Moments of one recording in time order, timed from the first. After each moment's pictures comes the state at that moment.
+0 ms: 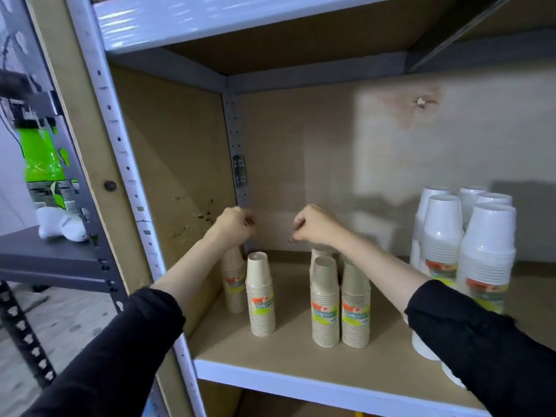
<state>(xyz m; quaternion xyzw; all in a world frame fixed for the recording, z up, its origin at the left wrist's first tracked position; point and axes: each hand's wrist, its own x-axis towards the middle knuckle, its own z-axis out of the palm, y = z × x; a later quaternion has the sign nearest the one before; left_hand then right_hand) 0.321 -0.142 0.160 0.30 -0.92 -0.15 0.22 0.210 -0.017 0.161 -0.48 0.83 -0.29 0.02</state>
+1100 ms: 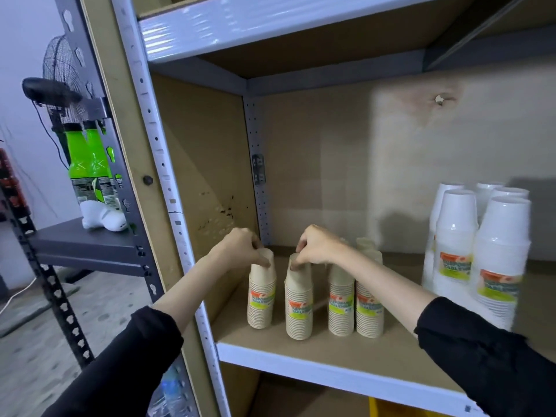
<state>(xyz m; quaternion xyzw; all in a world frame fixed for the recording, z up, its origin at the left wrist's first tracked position) 0.365 -0.129 0.137 0.33 -0.93 -0.13 0.11 0.247 -0.012 0.135 -0.47 0.84 -0.25 0.11</state>
